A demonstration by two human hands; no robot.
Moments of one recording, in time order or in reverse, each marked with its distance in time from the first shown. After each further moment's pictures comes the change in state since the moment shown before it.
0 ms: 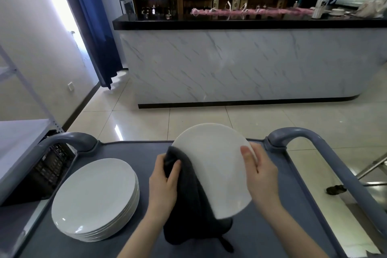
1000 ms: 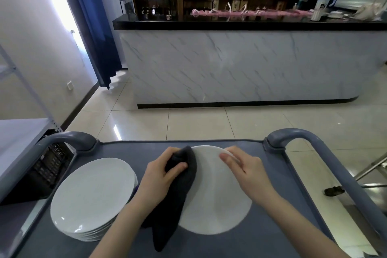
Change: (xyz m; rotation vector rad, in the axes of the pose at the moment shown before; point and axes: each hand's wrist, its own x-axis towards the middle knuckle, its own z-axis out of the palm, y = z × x) left_hand 0.017 0.024 -0.028 0.162 -0.343 0.175; right_hand 0.011 -0.008 0.001 -0.069 -0.386 -0.123
